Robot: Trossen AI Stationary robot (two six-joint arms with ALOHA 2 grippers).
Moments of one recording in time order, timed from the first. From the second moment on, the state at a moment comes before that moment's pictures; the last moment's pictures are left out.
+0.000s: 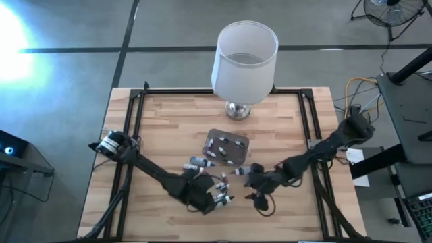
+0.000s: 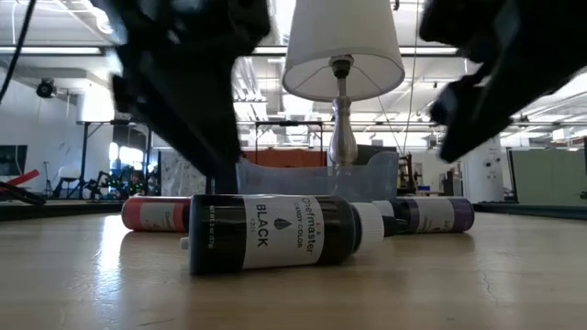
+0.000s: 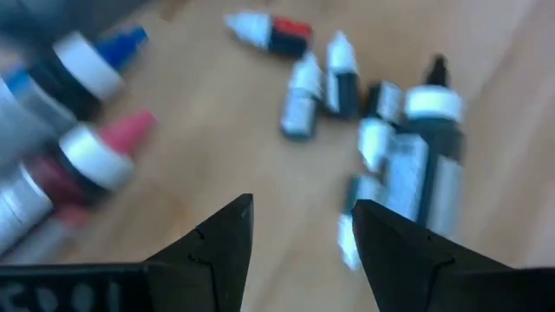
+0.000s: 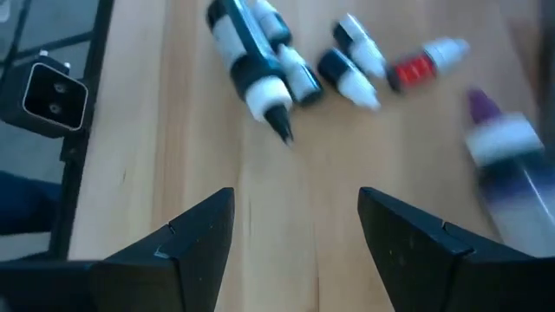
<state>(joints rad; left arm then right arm) -0.53 1.90 1.38 -0.68 -0.36 -1.10 0.49 1.57 0.82 -0.08 0.10 0.59</state>
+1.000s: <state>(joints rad) -0.71 1.89 1.34 -0.83 -0.59 -1.66 0.30 2.05 1.33 -0.45 -0.08 0.07</state>
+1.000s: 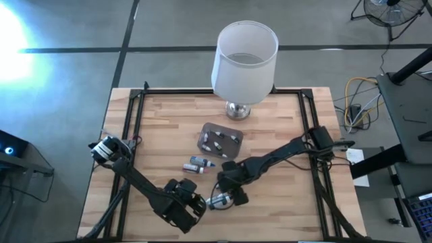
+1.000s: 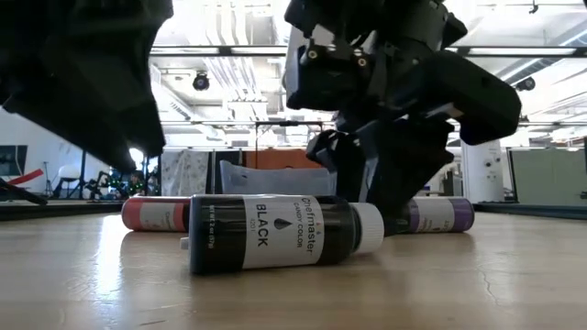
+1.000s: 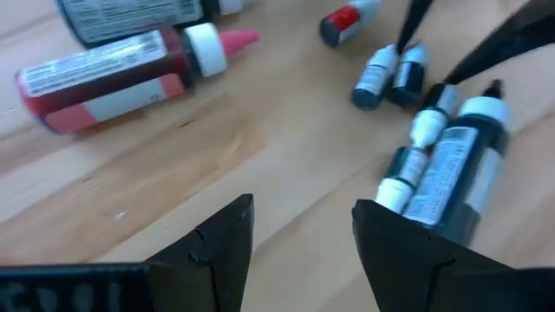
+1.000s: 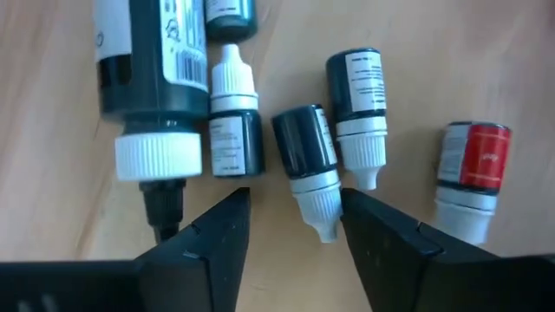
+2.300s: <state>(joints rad) -0.54 1.88 1.32 -0.70 -0.43 -1.24 -0.04 1.71 1.33 -0.75 0.11 0.39</state>
